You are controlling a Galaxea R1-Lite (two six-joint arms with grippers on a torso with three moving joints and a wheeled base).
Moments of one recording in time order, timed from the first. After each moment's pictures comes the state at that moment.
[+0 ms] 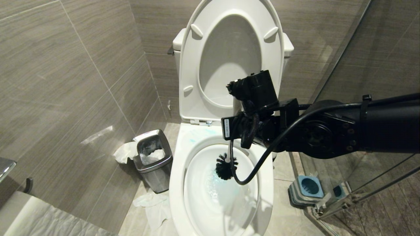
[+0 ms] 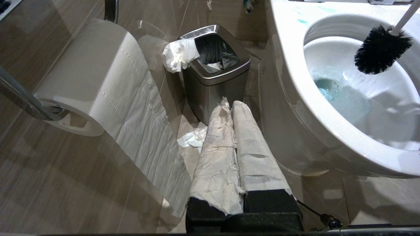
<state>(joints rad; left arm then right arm) -0.01 0.00 0.00 0.01 0.00 0.00 0.77 2.00 -1.57 0.04 -0.50 0.25</state>
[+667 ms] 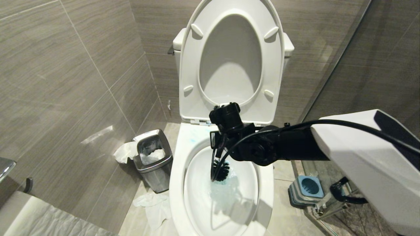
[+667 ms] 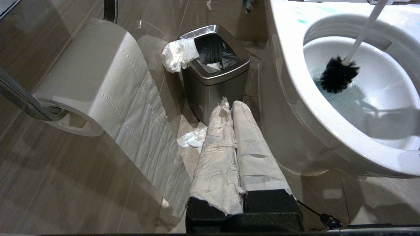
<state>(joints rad) -0.01 0.00 0.00 0.01 0.00 0.00 0.73 2.33 -1.77 -0.05 -0.54 0.30</state>
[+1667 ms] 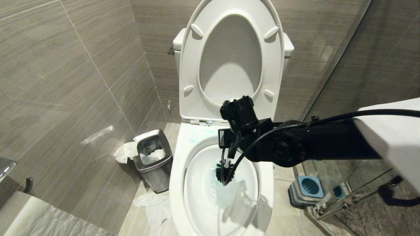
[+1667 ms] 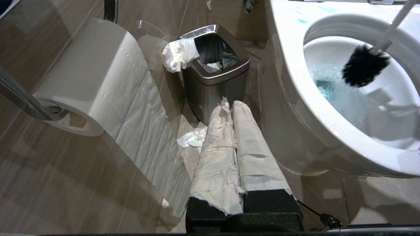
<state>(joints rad) -0.01 0.00 0.00 0.01 0.00 0.00 0.74 2.13 -1.57 -0.05 -0.54 0.32</state>
